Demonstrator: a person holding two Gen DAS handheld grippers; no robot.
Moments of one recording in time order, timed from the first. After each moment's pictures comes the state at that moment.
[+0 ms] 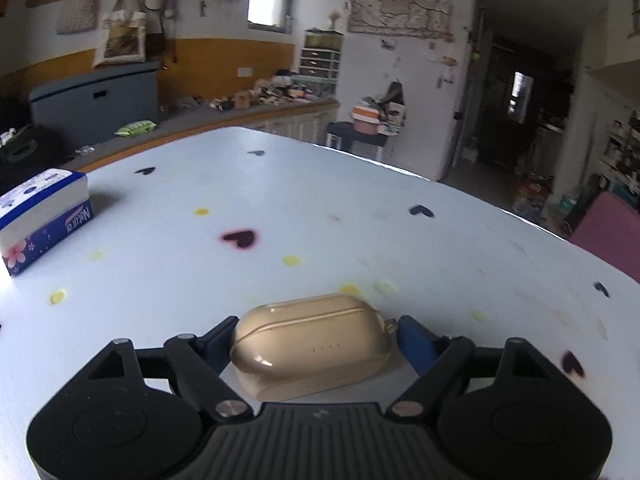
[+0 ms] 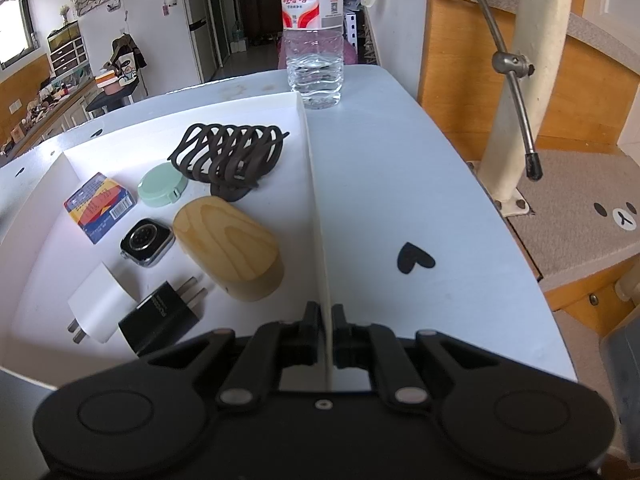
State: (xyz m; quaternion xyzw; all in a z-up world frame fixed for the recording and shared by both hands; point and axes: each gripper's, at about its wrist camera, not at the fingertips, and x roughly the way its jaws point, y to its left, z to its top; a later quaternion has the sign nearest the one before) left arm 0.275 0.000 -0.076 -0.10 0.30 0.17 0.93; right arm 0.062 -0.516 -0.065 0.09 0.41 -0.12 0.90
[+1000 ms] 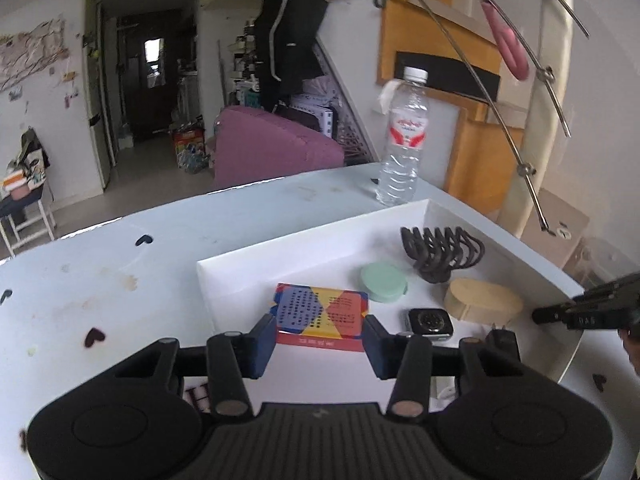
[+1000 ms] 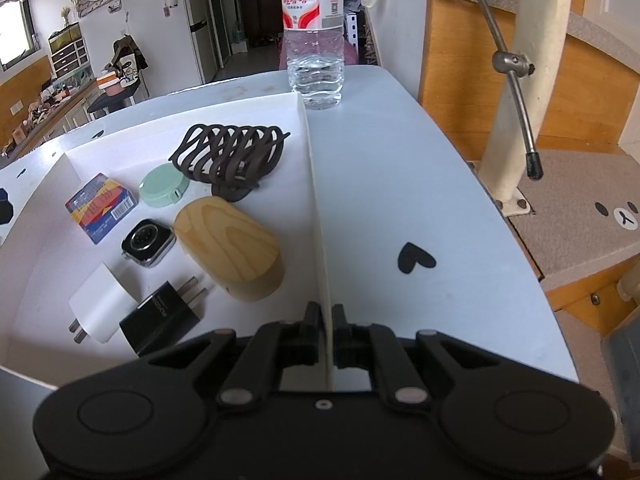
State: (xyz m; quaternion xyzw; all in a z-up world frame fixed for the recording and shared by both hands) left arm 0.181 -0.234 -0.009 0.09 0.30 -0.34 0.89; right arm 0.061 -0.517 -0.066 0.10 0.41 -0.12 0.90
